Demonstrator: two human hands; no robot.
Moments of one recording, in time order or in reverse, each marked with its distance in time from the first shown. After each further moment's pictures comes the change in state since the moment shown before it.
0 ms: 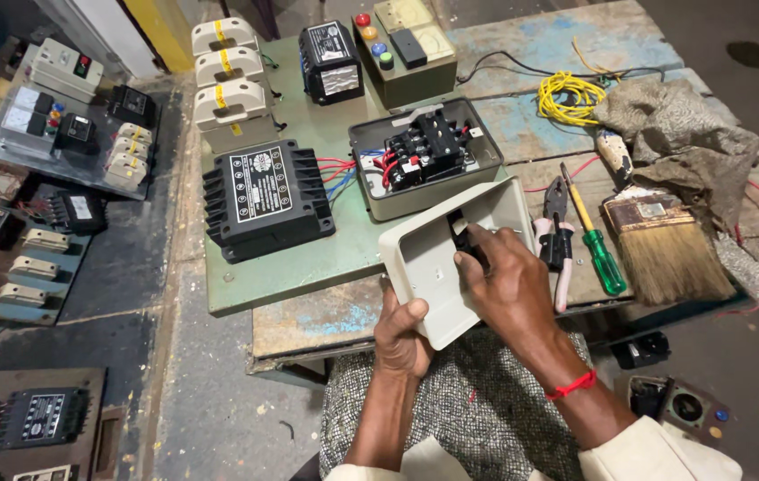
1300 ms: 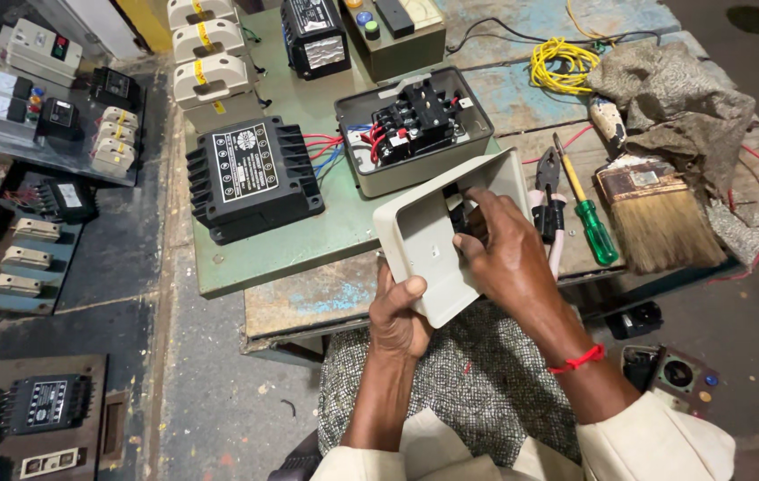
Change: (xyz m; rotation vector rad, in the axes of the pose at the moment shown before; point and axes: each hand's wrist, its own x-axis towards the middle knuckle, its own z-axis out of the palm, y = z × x) left_hand -0.009 0.006 0.020 -0.050 -0.022 -0.018; right_hand -0.002 -0.004 -0.016 0.131 -0.086 0.114
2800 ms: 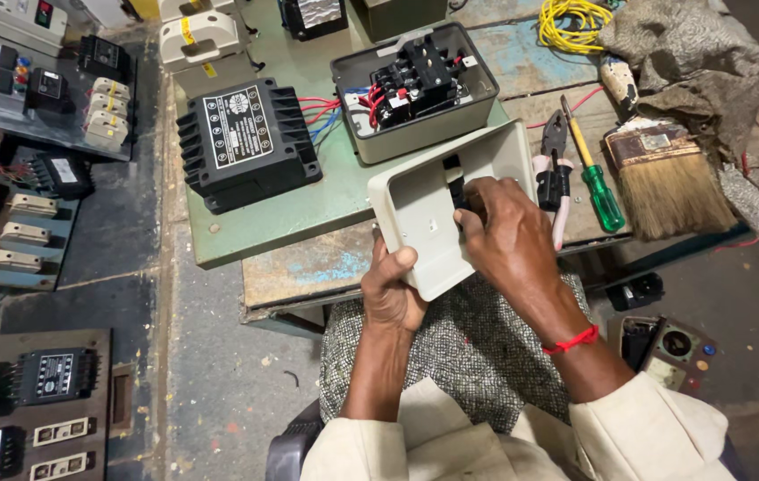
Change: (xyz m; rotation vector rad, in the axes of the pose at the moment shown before) left_hand -0.008 -0.001 -0.015 0.031 0.039 0.009; right_hand -0.018 0.005 0.010 -0.128 0.064 -0.075
